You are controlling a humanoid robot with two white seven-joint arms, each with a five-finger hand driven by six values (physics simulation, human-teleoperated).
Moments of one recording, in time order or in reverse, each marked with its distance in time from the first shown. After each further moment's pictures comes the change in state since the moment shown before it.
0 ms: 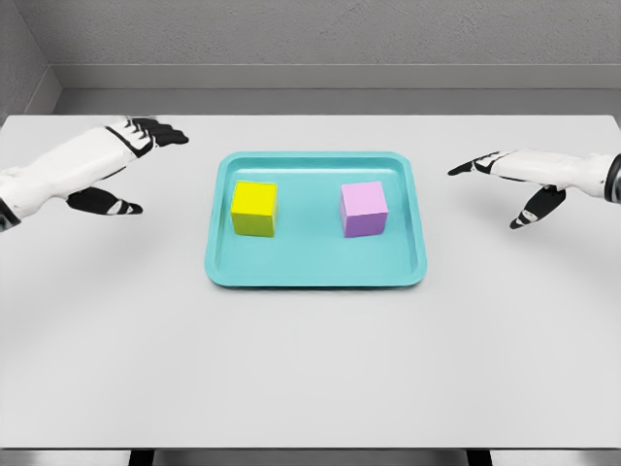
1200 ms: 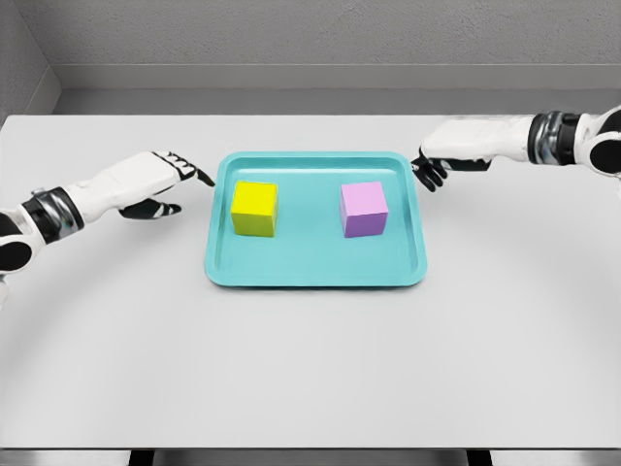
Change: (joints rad) left arm -0.084 -0.192 -0.074 0.240 -0.239 0.000 0.003; right arm -0.199 0.153 0.181 -0.034 0.143 0.000 0.000
